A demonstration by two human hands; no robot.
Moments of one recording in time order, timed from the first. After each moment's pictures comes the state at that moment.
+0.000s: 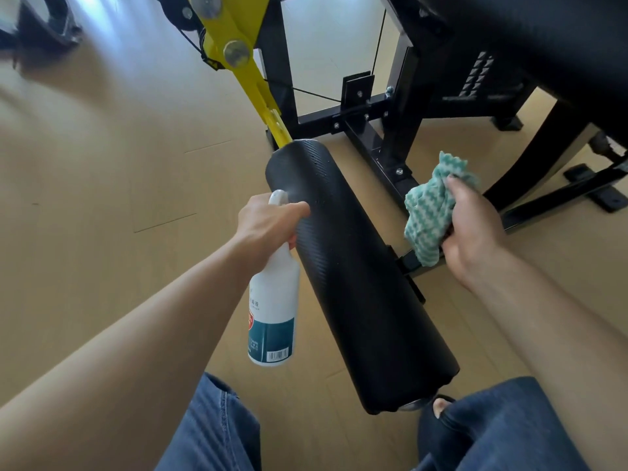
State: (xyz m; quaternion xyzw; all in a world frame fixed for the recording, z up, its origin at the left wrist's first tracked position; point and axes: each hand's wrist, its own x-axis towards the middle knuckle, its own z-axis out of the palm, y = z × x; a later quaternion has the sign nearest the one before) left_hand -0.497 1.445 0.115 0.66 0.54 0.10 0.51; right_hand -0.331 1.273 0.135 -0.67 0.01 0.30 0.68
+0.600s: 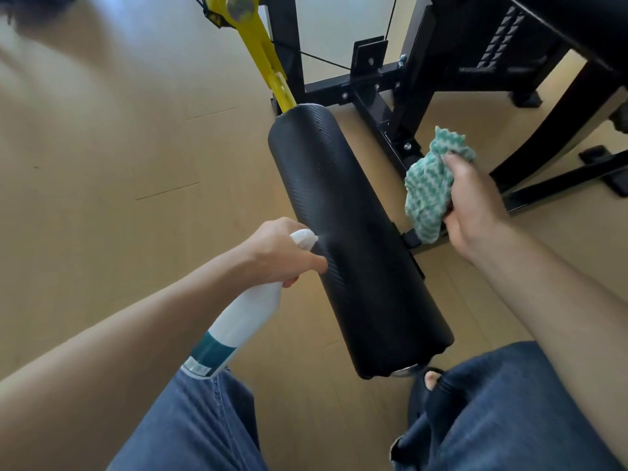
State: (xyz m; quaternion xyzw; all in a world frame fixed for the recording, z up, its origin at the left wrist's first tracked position) left_hand -0.536 1.397 0.115 0.79 0.43 -0.15 0.42; right_hand -0.328 1.269 0.122 -0.72 -0.05 0.31 0.62
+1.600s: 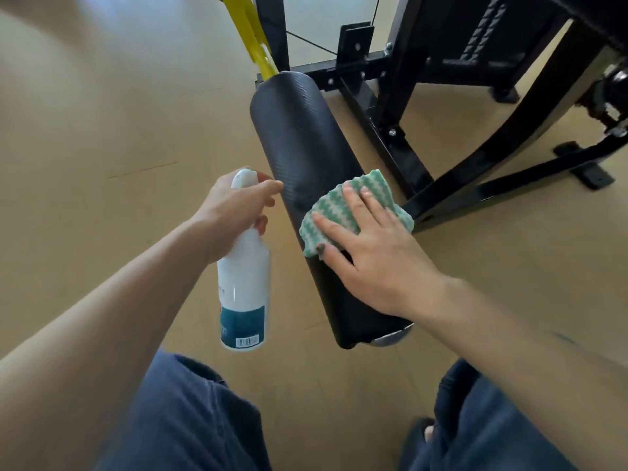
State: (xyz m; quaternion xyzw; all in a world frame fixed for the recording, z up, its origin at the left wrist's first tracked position) left_hand -0.549 1.407 0.079 0.61 0.51 0.12 0.60; right_hand -0.423 1.225 0.085 -0.81 -0.57 0.15 0.00
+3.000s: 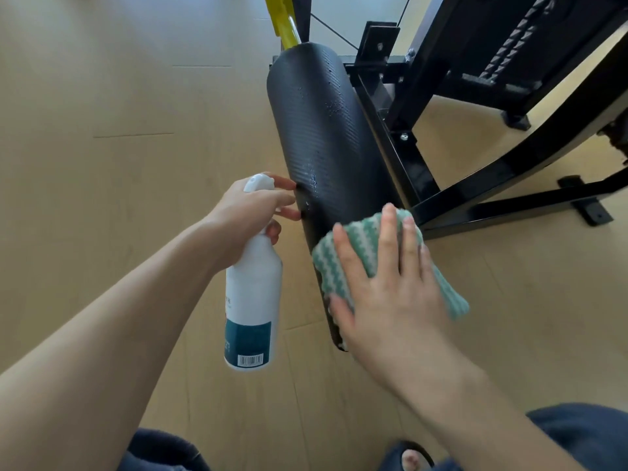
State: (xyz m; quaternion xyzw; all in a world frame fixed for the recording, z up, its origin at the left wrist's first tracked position) left_hand -0.550 1.383 0.025 0.53 0.49 0.12 0.68; right_hand -0.459 1.179 0.043 -0.84 -0.54 0.02 -0.06
